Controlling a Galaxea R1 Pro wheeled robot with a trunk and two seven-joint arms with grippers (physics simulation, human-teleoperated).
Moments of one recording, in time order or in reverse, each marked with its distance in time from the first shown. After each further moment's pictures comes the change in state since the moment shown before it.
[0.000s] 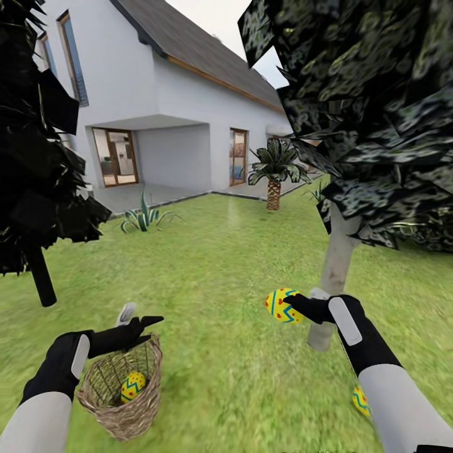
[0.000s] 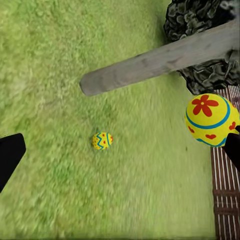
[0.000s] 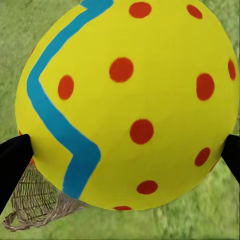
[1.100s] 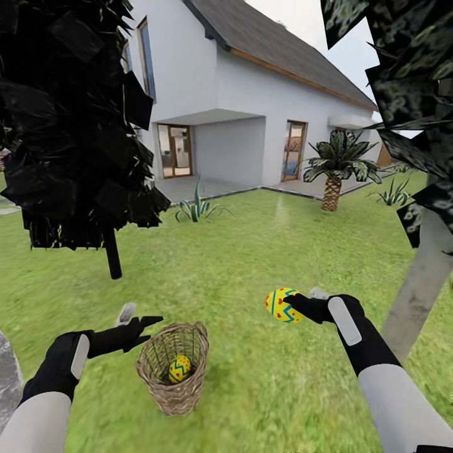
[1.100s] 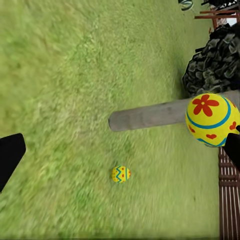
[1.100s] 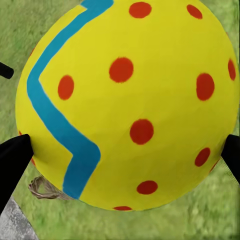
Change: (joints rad) left arm 0.000 0.001 0.000 0.000 0.000 0.001 0.000; right arm 0.000 0.001 0.003 -0.004 0.009 -0.002 0.000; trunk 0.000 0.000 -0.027
